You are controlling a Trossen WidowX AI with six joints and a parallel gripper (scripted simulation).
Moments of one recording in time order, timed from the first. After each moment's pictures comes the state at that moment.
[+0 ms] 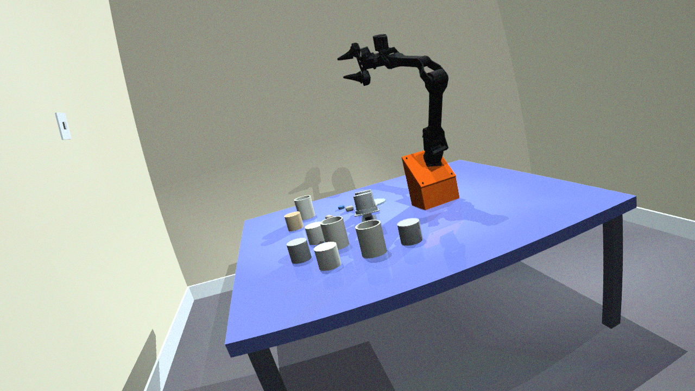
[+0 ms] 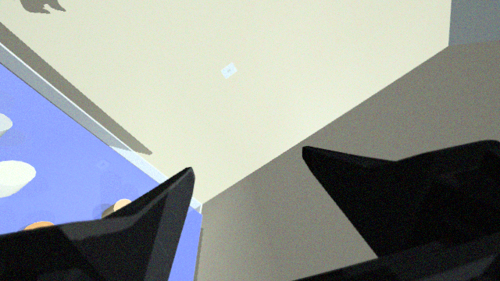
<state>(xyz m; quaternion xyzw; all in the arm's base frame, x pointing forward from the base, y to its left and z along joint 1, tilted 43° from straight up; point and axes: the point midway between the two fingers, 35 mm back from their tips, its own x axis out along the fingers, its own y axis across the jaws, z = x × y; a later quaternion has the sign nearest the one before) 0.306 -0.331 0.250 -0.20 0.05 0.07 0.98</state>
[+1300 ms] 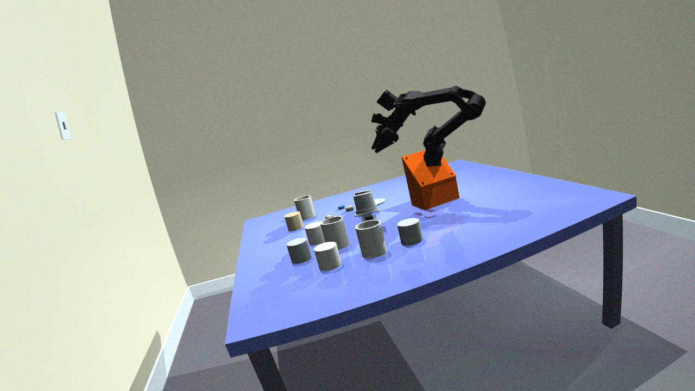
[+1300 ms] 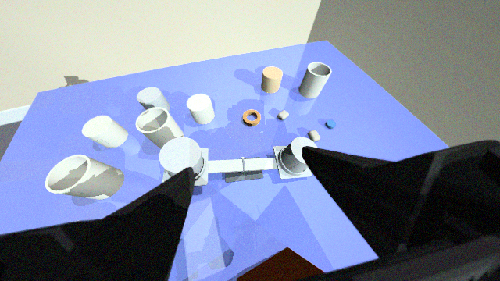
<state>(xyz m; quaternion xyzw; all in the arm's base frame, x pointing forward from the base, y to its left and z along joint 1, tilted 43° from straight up) 0.227 -0.028 0.093 0.31 0.41 0.12 0.85</state>
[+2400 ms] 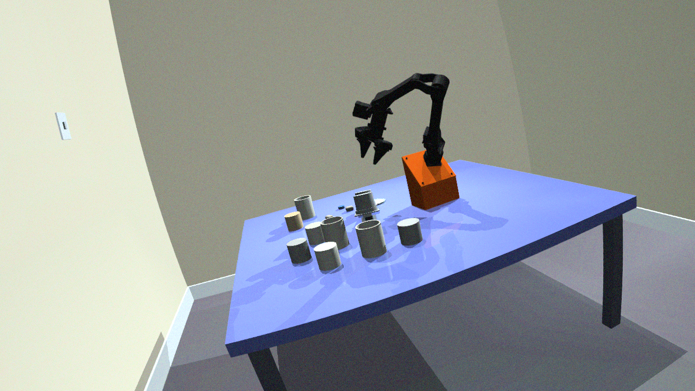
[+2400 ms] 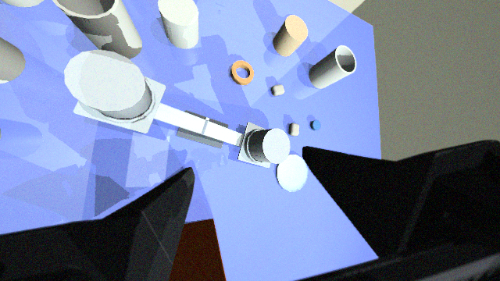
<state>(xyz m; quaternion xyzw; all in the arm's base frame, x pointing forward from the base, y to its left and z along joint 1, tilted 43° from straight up) 0.257 -0.039 0.034 0.09 0.52 0.28 0.80</state>
